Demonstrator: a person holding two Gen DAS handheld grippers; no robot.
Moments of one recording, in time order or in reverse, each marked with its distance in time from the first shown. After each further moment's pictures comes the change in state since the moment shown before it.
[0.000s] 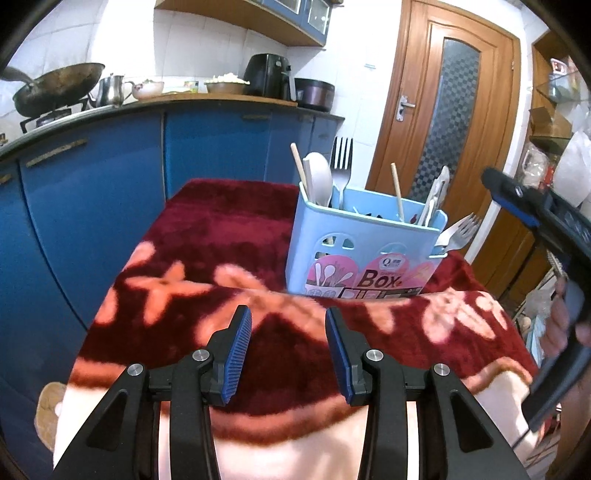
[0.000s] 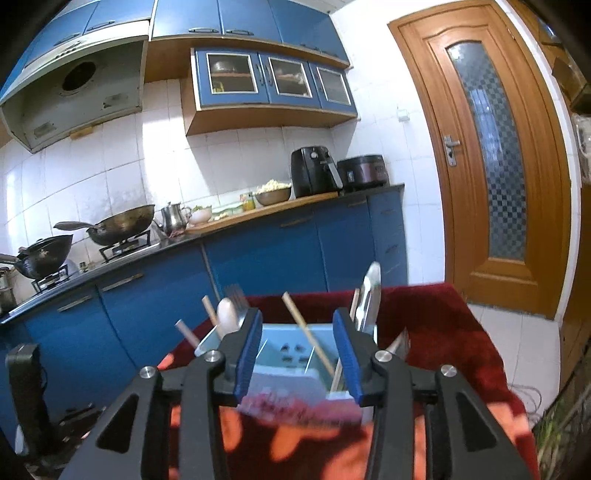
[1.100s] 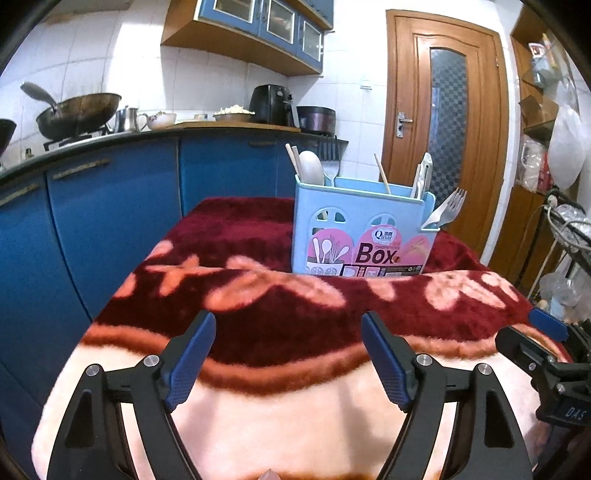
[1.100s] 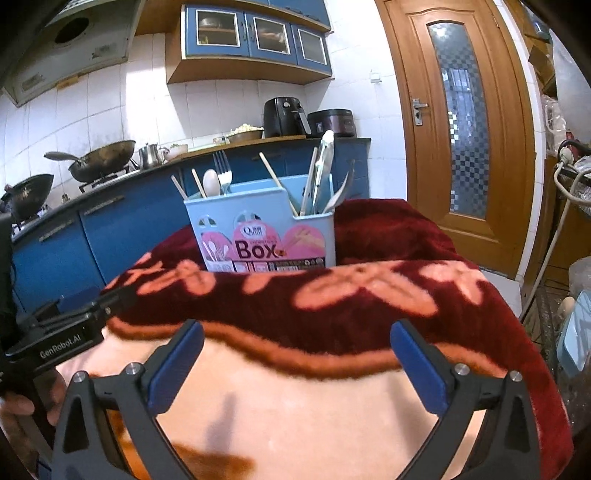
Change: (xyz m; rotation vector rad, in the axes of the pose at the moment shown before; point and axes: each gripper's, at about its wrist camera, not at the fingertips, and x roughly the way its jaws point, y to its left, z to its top) left arm -0.018 -0.018 -0.060 0.065 -0.142 0.082; right arm -0.053 -0.001 -0.128 -0.027 0.146 -0.159
